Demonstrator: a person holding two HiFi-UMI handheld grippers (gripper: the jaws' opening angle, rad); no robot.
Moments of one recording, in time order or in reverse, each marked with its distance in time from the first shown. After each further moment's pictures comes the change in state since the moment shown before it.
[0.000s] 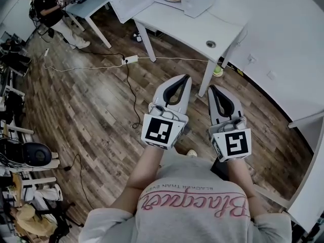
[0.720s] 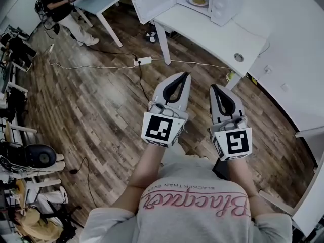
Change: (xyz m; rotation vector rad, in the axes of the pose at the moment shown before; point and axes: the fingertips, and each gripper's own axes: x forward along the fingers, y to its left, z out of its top) left arm -0.025 0.186 -0.011 -0.013 0.000 0.058; right arm 0.155 0.093 0.003 0.005 0.012 0.027
